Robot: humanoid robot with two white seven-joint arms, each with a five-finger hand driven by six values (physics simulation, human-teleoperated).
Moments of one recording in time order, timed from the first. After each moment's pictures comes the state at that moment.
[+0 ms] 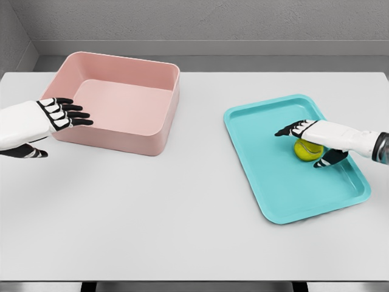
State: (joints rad) left arm -0.30 1.20 -0.42 -1.72 -0.36 -0.61 -0.16; right arm -0.56 -0.89 0.71 -1.27 0.27 -0.61 0.38
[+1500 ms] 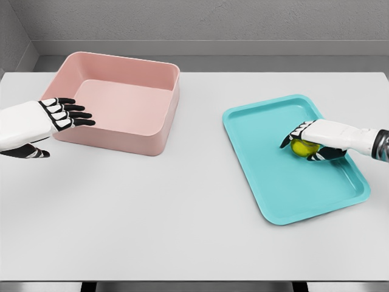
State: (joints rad) left arm -0.30 1.20 -0.42 -1.73 -0.36 -0.61 -0.16; right arm -0.57 -0.89 0.70 -1.29 0.28 -0.61 0.42
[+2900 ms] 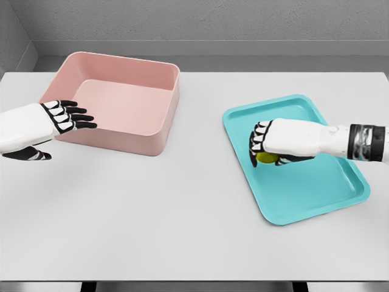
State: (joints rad) left arm -0.30 1.20 -0.42 -1.74 -0.36 -0.61 -0.16; right arm -0.61 -0.90 0.70 -1.69 0.30 -0.61 0.50
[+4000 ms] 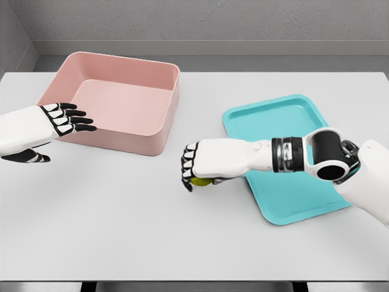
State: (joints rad) left arm -0.28 1.21 -0.42 -1.75 -0.36 -0.61 -0.16; right arm -0.66 -0.60 0.81 -1.71 0.40 -0.61 0.55
